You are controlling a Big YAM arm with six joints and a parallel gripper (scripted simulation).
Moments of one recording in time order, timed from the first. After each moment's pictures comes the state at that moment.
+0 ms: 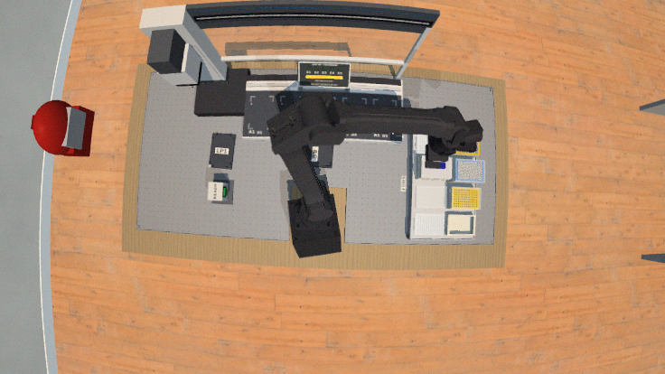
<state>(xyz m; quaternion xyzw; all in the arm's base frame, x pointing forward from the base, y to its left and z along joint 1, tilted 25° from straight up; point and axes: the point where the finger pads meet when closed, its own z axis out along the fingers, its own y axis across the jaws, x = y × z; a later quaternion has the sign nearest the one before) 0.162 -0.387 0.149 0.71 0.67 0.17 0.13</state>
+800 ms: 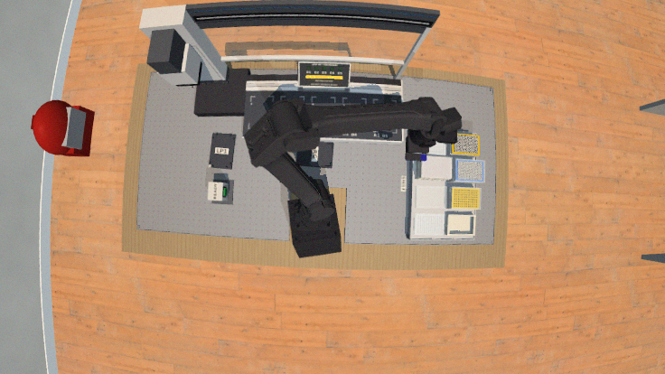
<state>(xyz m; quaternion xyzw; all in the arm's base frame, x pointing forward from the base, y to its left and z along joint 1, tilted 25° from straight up) 0.186 -0.326 0.159 0.71 0.67 0.18 0.12</state>
